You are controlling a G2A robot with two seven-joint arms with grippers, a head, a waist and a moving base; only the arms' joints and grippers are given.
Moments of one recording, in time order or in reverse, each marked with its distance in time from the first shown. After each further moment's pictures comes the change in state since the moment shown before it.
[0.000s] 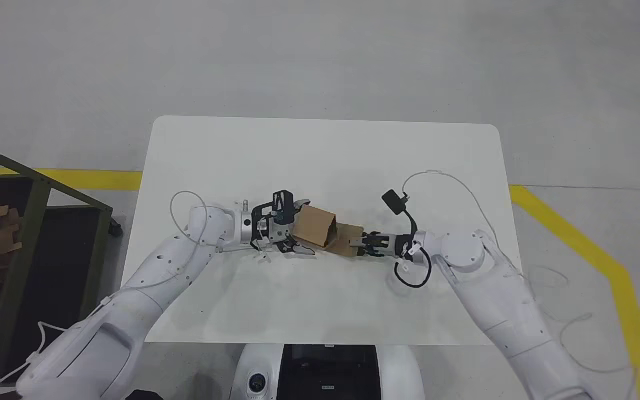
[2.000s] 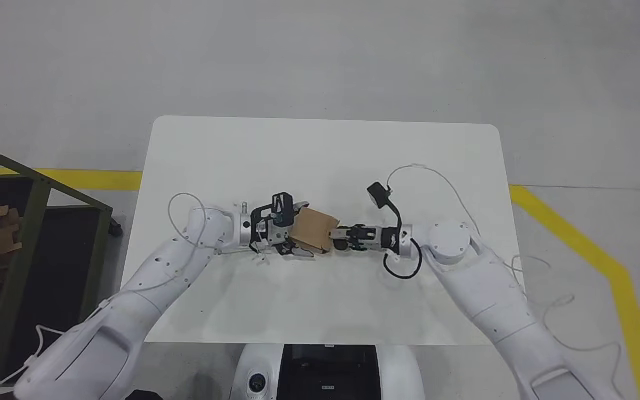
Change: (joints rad) left arm 0.019 0.008 -0.014 -0.019 -0.005 -0.004 -0.026; right arm 0.097 -0.046 -0.099 0.119 0.197 -0.073 0.011
